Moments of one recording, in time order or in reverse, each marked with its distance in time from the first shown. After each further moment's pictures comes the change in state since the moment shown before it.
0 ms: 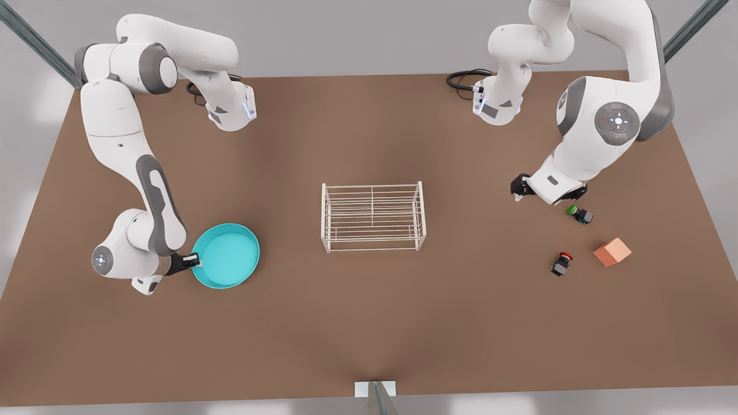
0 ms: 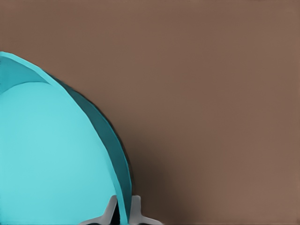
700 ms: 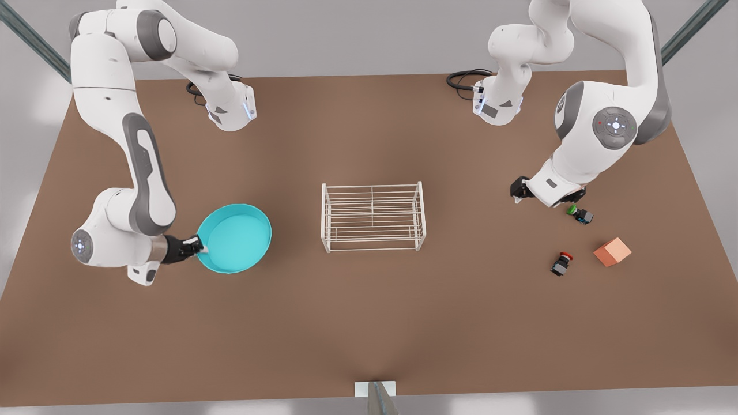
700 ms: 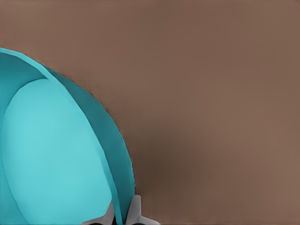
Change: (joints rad) left arm 0.002 0.002 0.002 -0.027 0.002 0.031 0.010; right arm 0.003 -0.227 0.099 0.017 0.056 -0.274 -0.012
